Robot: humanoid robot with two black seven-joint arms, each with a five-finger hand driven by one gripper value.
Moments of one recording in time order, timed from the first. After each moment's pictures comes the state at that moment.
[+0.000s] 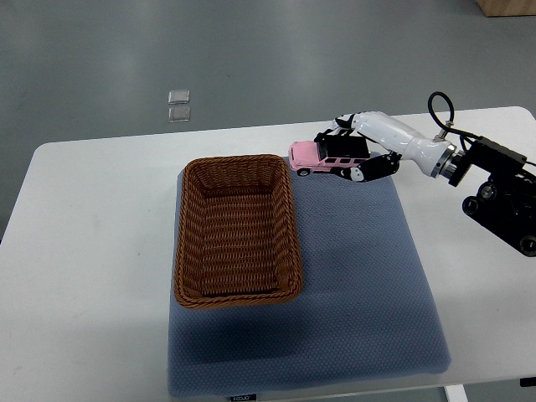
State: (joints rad) left arm -0.09 0.00 -0.07 -0.14 0.12 -0.03 -0.04; right arm 0.76 -0.42 0.59 0.97 -1.57 -0.08 0.60
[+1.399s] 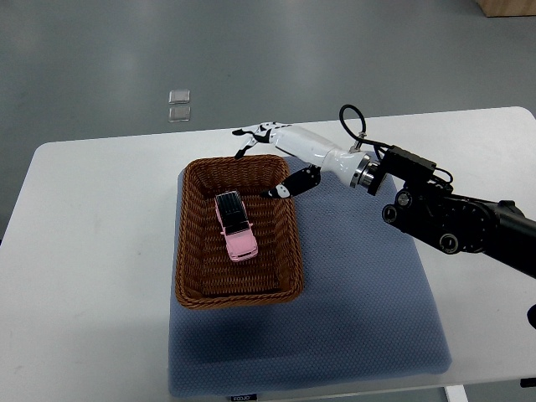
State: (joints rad) left arm -0.08 0.00 -0.07 -0.15 0.12 -0.03 -0.04; right arm 0.88 -0.20 0.40 0.86 -1.36 -0.17 0.59
